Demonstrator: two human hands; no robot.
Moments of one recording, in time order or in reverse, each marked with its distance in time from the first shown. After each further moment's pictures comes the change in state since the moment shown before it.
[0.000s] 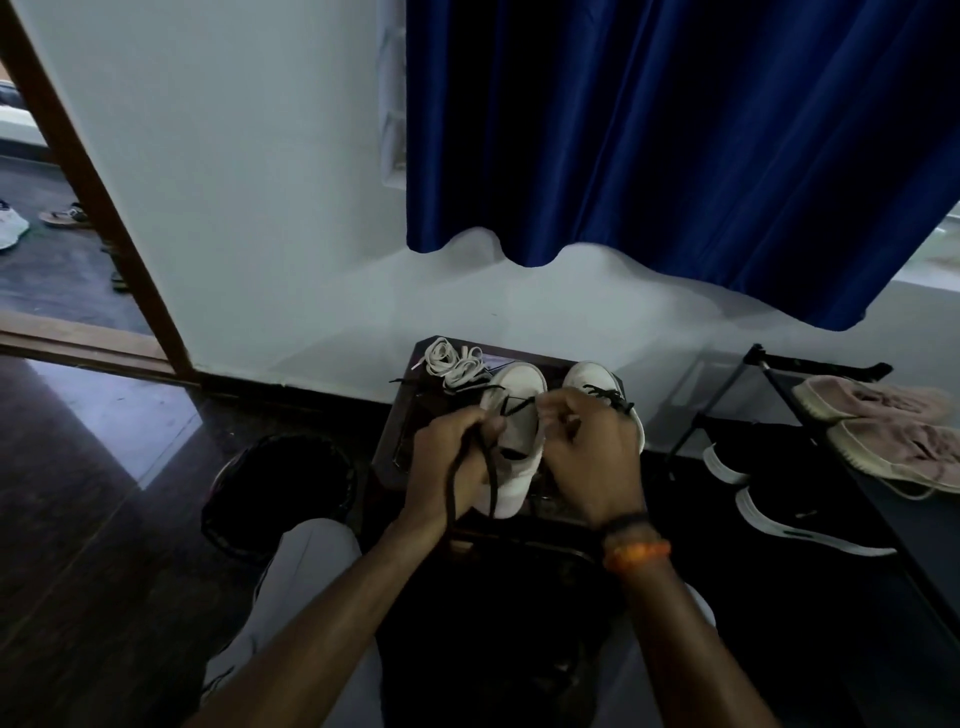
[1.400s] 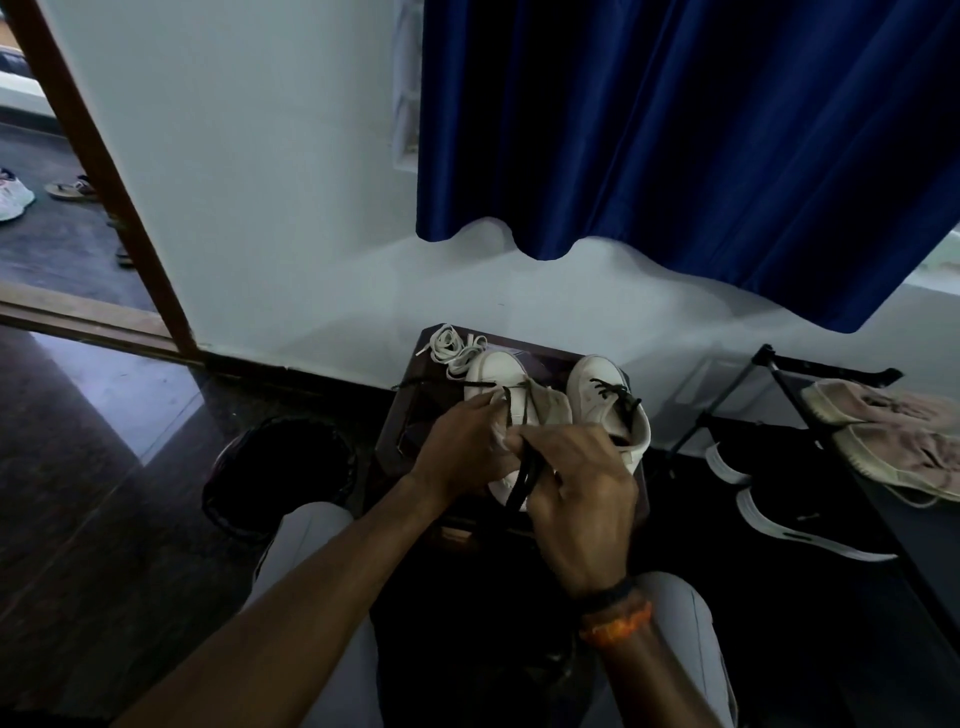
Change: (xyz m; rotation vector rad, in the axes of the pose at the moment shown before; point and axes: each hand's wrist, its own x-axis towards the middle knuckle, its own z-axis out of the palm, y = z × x) left_hand 0.026 -0.029 0.007 0.460 -0.256 0.280; right_hand -0.048 -0.004 0.014 0.017 0.228 -0.366
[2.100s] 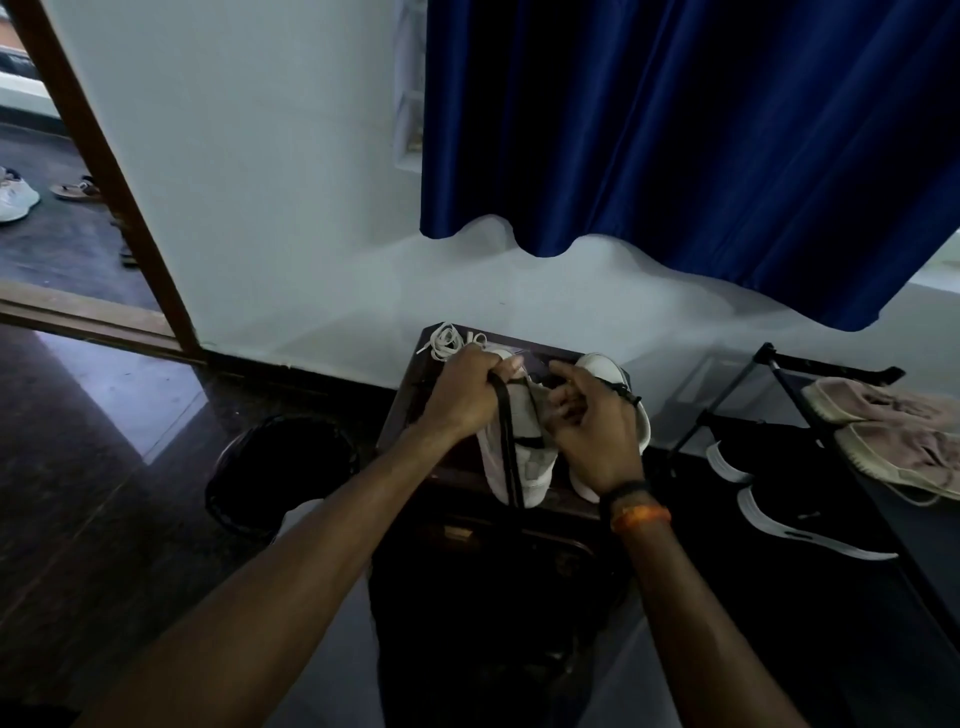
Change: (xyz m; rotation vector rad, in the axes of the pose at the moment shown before) left_hand 0.045 0.007 -0.024 -0.202 0.046 -0.233; right_hand 0.050 0.068 0.018 0.106 -0.300 0.317
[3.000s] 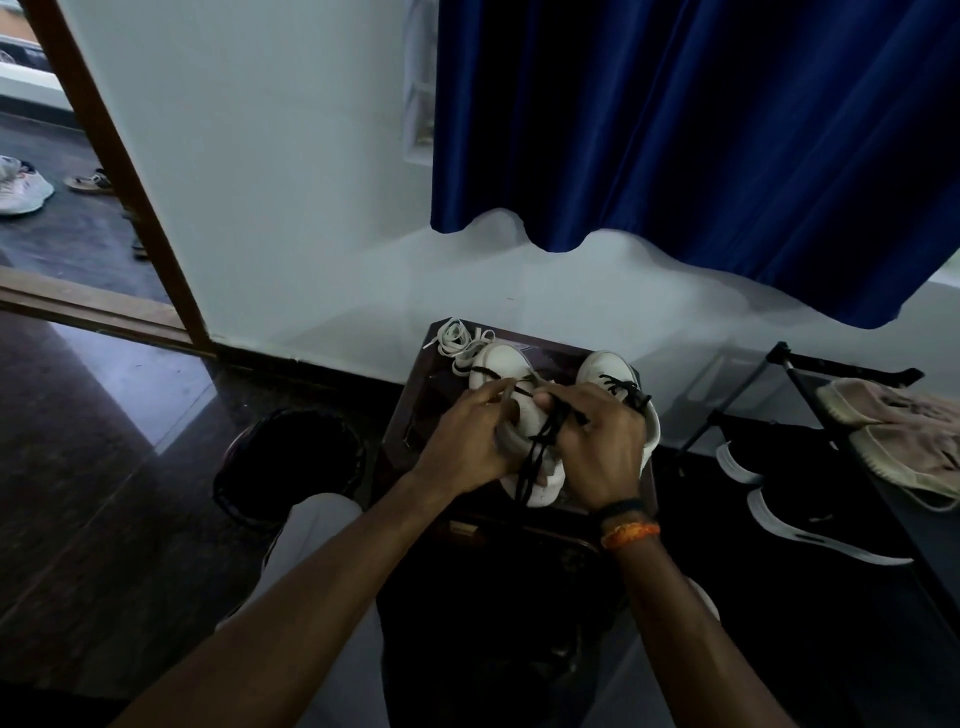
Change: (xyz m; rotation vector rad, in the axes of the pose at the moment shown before) left_hand -0.042 -0.034 0.023 0.160 -0.045 0.251; right_hand -0.014 -0.004 0.013 -0.008 0.215 -0.163
